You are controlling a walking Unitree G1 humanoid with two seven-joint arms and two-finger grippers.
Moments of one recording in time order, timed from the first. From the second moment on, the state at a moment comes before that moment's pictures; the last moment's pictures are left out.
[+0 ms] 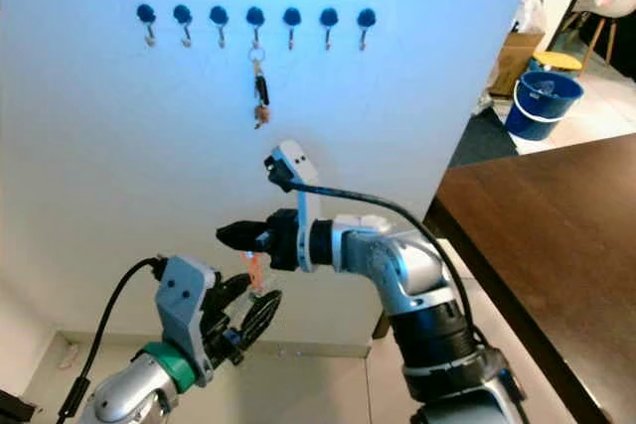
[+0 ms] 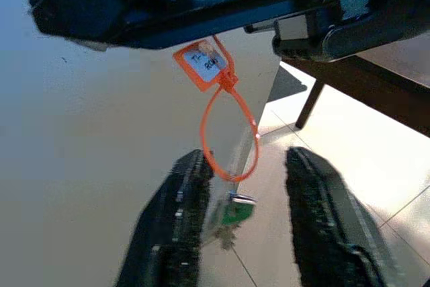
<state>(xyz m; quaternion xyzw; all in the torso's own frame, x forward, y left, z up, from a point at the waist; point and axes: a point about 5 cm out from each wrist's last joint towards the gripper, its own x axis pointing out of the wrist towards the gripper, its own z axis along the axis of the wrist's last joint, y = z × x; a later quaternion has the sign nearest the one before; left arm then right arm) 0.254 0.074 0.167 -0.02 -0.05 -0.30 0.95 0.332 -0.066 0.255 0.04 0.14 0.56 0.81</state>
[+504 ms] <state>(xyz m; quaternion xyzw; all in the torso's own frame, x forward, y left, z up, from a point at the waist) 0.254 0.069 0.168 -0.02 -0.05 -0.32 0.95 0.333 -0.064 0.256 0.04 0.13 0.56 0.81</state>
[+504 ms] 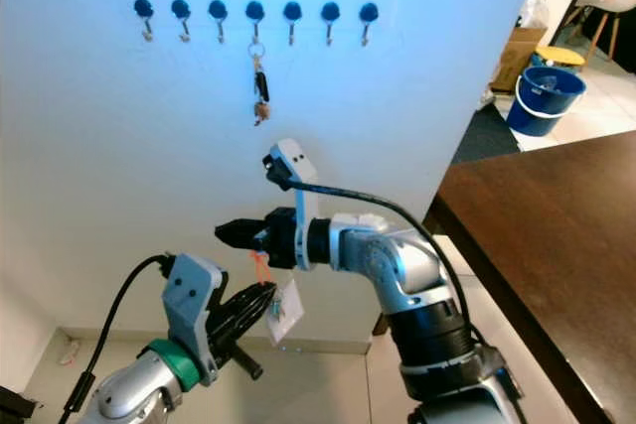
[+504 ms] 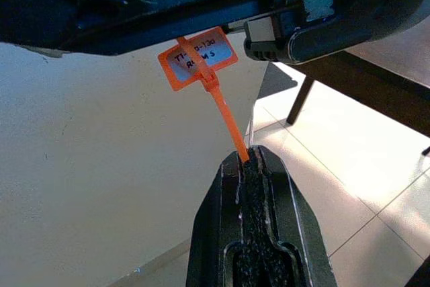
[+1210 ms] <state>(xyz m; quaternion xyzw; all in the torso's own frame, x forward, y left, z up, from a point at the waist) 0.256 0.075 0.169 0.00 -0.04 -0.31 0.95 0.344 -0.066 0.263 0.05 0.12 0.53 0.84</state>
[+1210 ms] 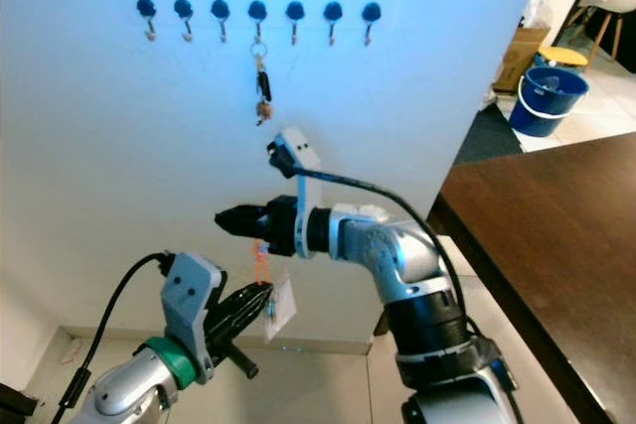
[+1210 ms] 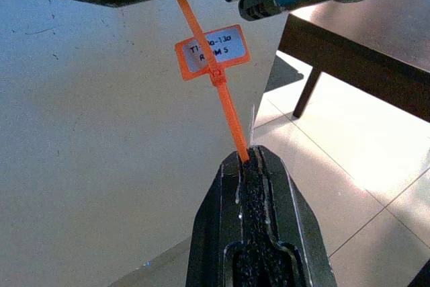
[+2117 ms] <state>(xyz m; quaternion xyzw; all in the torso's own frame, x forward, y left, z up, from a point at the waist) 0.247 0.152 0.145 0.01 0.04 -0.11 0.99 0.309 -0.094 0.135 0.02 0.19 0.33 0.92</state>
